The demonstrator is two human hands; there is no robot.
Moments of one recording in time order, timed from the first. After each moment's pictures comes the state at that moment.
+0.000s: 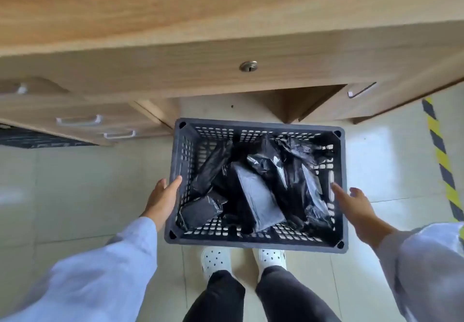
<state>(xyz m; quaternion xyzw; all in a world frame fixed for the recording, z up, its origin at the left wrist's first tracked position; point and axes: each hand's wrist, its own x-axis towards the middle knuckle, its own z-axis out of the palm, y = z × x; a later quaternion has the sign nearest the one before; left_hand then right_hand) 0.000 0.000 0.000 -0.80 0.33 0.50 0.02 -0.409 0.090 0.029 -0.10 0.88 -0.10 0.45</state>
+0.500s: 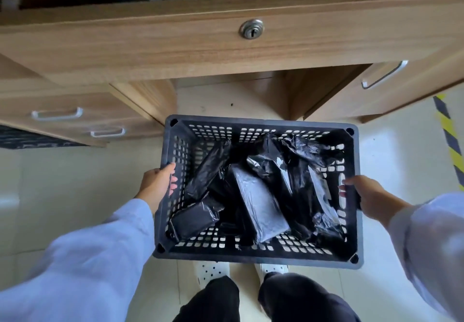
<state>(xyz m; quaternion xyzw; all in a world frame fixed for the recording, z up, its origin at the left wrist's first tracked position) -0.009 -0.037 -0.057 -0.81 0.23 0.51 -0.16 -0.461 0.055 -0.065 0.03 0.85 -0.17 0.49</state>
